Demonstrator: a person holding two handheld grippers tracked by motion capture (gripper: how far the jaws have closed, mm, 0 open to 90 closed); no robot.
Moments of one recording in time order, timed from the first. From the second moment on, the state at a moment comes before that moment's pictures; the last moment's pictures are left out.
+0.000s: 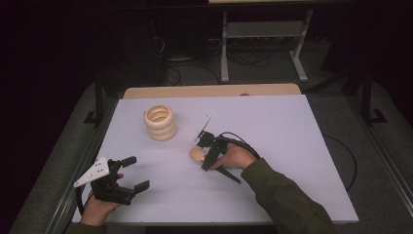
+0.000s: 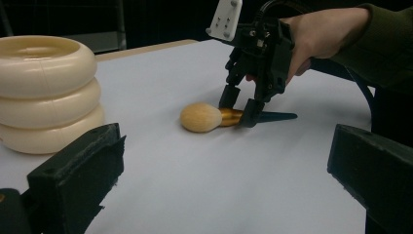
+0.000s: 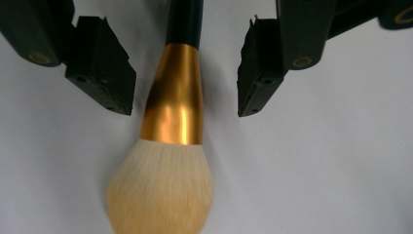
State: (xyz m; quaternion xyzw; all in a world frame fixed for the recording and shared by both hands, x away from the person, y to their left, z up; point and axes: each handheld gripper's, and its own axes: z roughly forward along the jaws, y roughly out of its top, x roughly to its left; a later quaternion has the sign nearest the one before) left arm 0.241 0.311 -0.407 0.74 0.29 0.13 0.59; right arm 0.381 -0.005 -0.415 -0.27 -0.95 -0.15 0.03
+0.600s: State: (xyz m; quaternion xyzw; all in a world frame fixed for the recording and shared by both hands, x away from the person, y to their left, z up) left arm 0.241 0.310 -0.406 0.74 0.29 0.13 0.59; right arm 0.374 -0.016 -0.416 -0.28 -0.95 -0.11 0.04
